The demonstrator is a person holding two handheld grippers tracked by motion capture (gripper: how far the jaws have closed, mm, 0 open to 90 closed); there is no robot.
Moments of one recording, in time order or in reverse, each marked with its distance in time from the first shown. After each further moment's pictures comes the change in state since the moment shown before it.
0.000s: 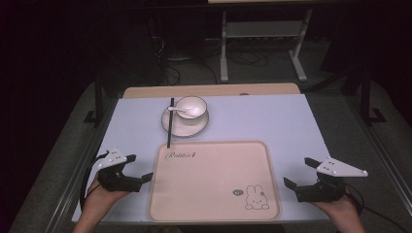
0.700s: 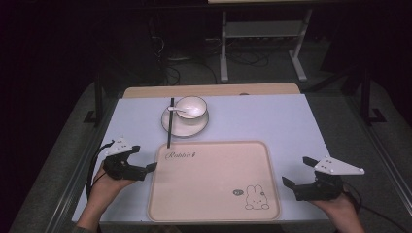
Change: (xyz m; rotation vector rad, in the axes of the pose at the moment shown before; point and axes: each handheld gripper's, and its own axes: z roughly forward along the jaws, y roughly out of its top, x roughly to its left) left arm 0.012 0.025 0.018 0.004 0.007 0.006; right arm -0.001 0.001 0.005 0.007 0.008 -0.003
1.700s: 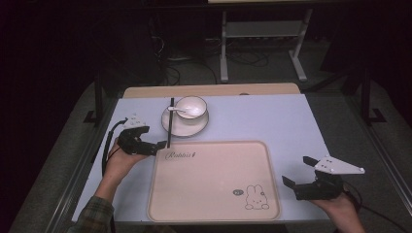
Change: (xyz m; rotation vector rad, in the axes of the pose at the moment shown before) left arm 0.028 0.048 0.049 0.021 0.029 0.004; right arm -0.002 0.000 0.000 -0.001 -0.001 -0.002
